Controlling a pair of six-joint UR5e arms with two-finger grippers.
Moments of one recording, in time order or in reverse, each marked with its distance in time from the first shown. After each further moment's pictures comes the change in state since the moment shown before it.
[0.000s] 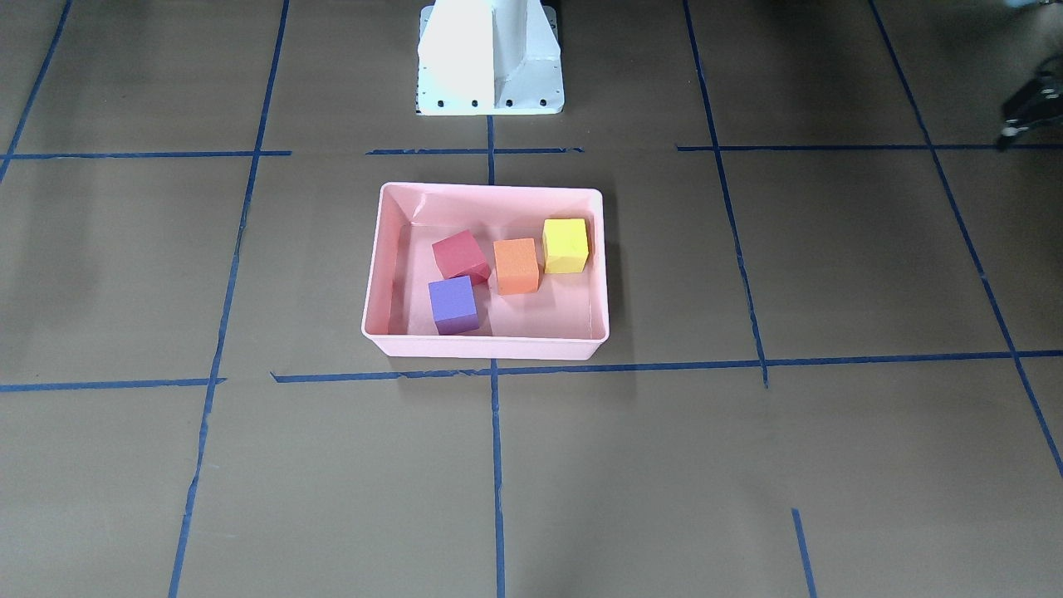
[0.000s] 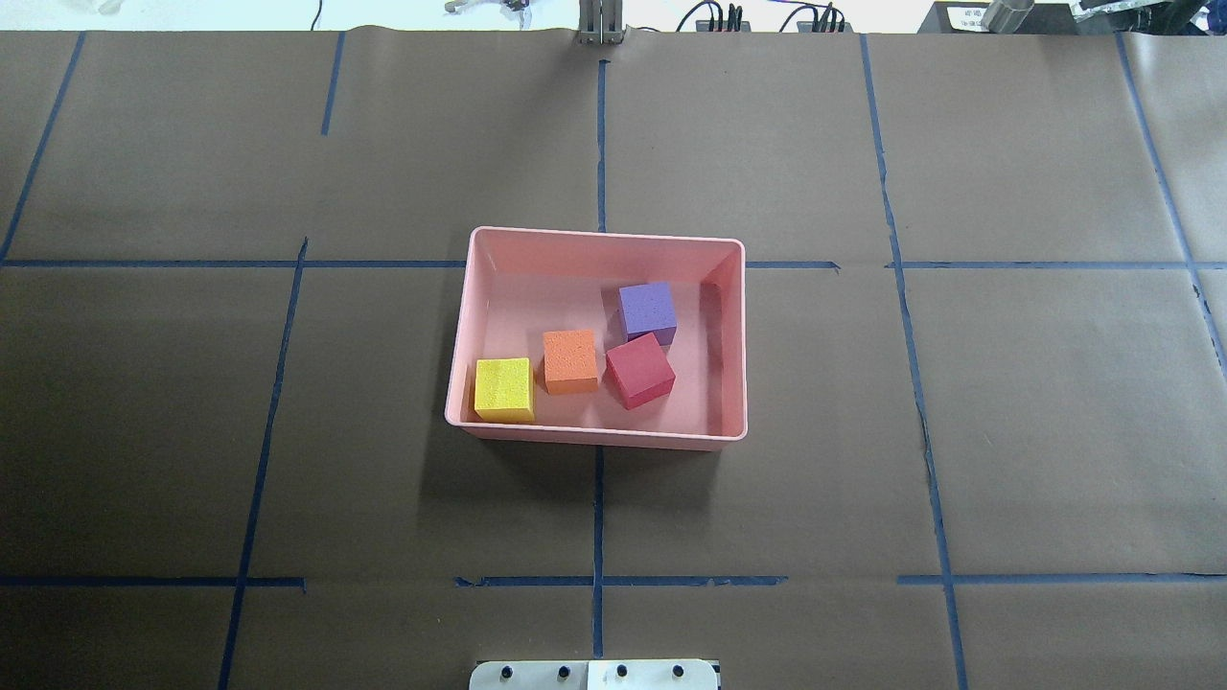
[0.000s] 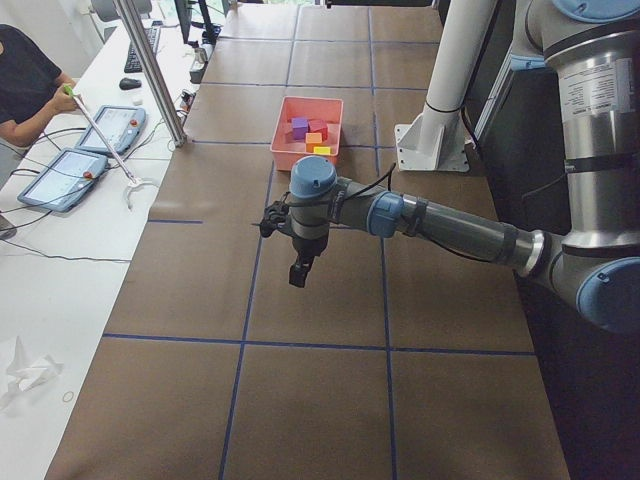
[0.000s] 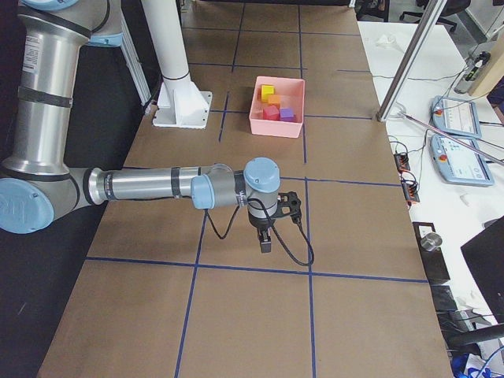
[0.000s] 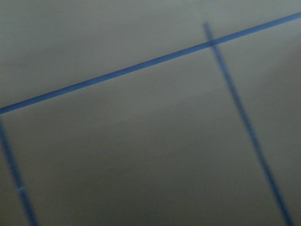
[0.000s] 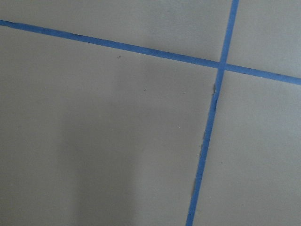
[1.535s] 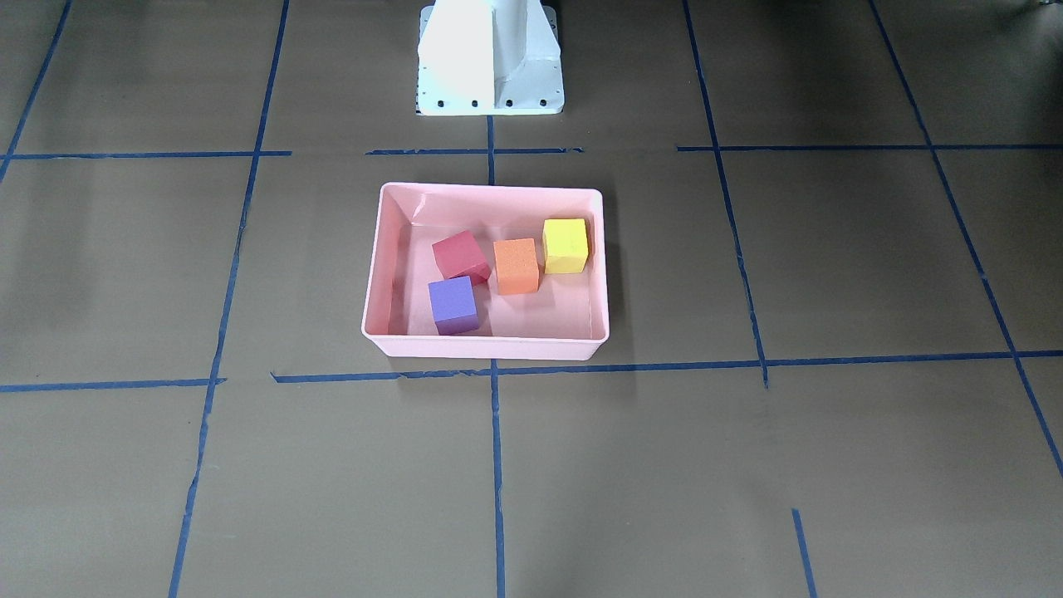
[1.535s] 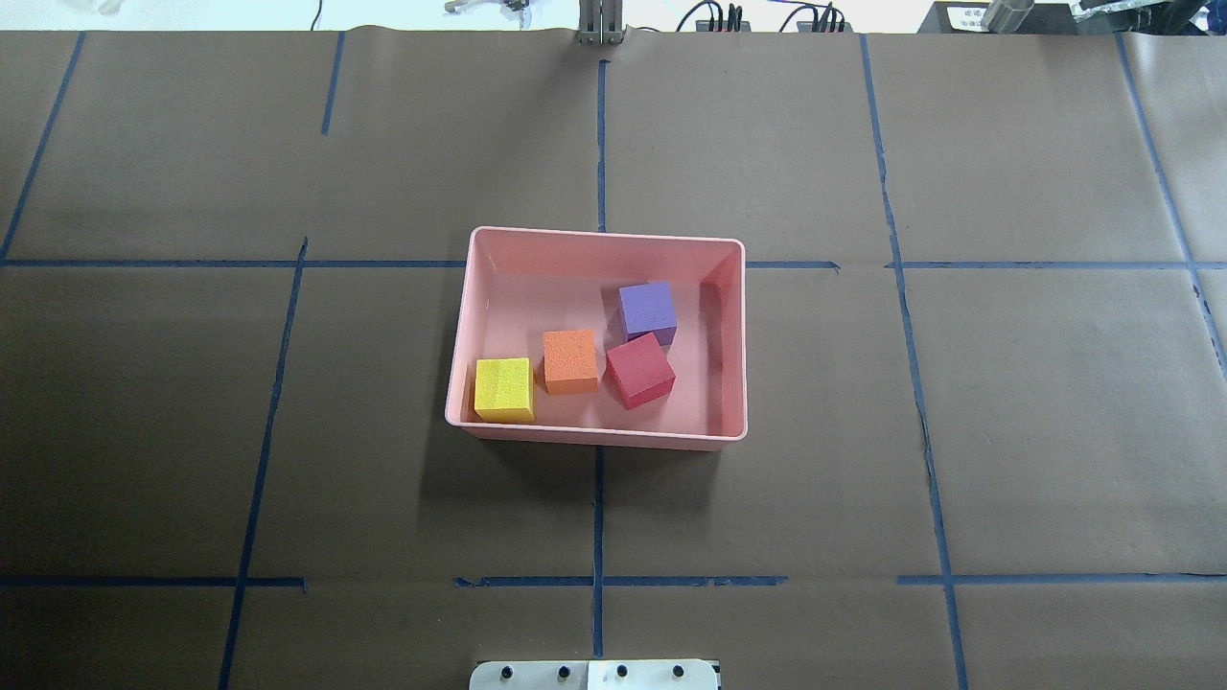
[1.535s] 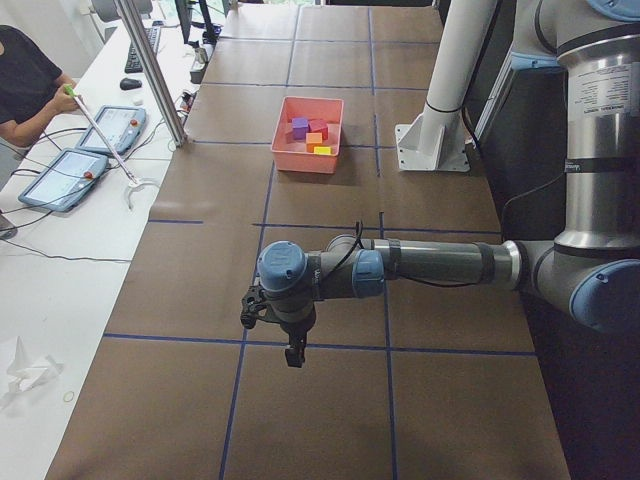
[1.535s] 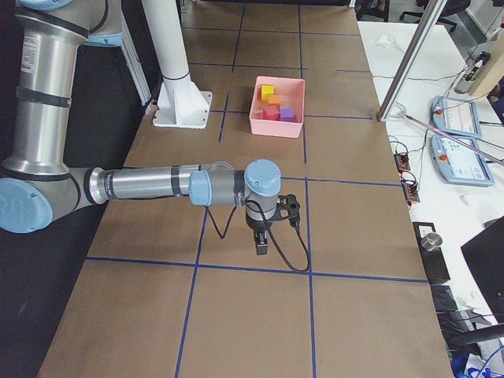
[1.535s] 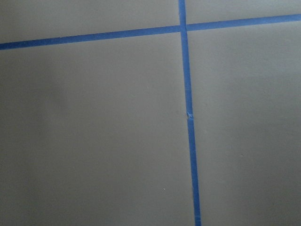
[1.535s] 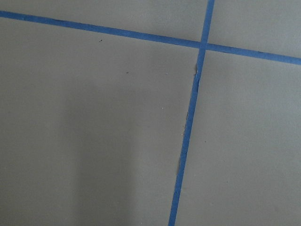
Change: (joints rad) left arm -0.087 -0.075 0.300 -0.020 -0.013 -0.028; right arm 0.011 0.008 0.027 -0.103 0.031 -0.048
